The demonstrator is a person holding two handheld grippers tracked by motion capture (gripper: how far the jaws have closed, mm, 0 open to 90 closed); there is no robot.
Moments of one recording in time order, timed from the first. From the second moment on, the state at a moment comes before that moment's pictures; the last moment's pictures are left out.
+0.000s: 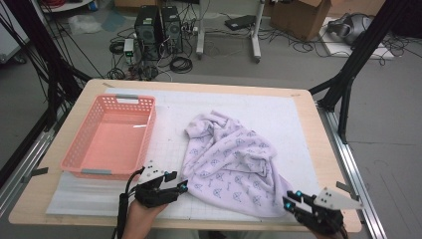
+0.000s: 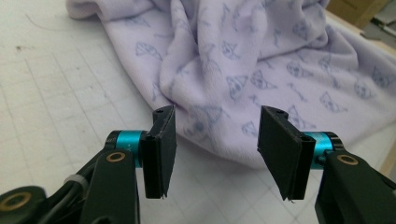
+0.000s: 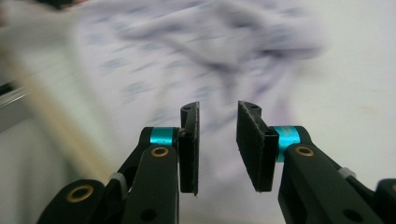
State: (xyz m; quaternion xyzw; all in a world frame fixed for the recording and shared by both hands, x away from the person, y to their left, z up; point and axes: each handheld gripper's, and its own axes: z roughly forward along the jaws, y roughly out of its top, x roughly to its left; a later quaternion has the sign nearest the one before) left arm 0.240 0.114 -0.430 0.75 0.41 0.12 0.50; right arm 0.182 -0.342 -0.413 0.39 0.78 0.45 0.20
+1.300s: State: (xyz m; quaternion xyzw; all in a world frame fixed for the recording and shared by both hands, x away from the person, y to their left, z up) left arm 0.246 0.114 -0.436 0.79 0.39 0.11 0.46; right arm 0.192 -0.359 -0.428 0.43 0.79 0.36 0.24
